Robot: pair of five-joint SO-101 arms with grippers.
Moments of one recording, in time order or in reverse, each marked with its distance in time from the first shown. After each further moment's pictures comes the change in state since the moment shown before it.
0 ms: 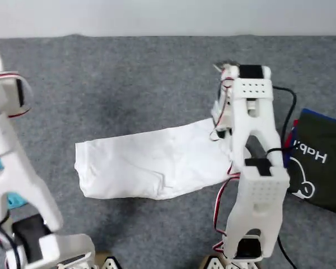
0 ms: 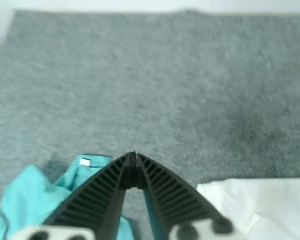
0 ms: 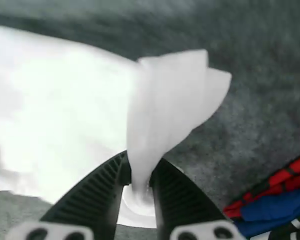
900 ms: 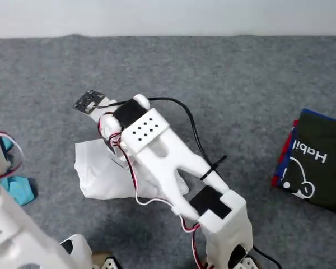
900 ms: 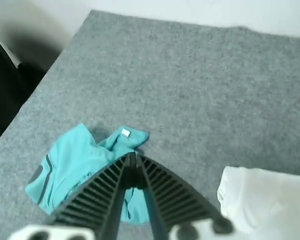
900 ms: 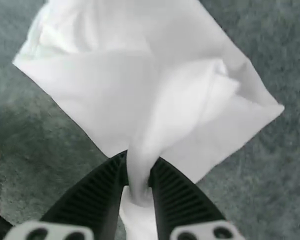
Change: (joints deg) left arm -10.1 -30.3 24.6 0.0 0.0; right arm -42.5 -10.0 5.2 -3.4 -1.6
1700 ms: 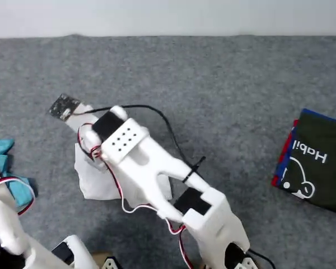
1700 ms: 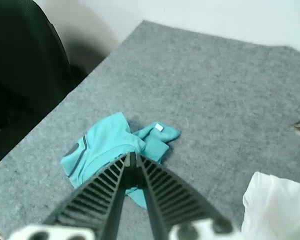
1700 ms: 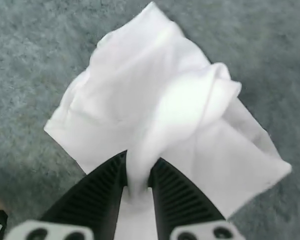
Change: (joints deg) left arm -9.8 -20.1 15.1 -2.7 -0.1; right arm -6.2 9.0 -6.3 -10.5 -2.4
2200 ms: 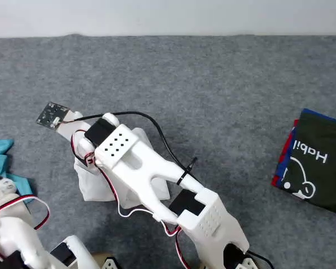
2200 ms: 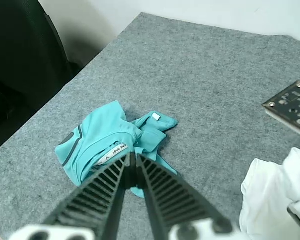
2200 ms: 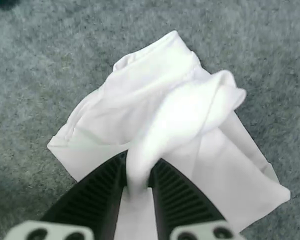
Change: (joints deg) left arm 0.1 -13.9 15.2 -2.8 0.0; right arm -1.7 1.8 0.0 -5.2 3.7
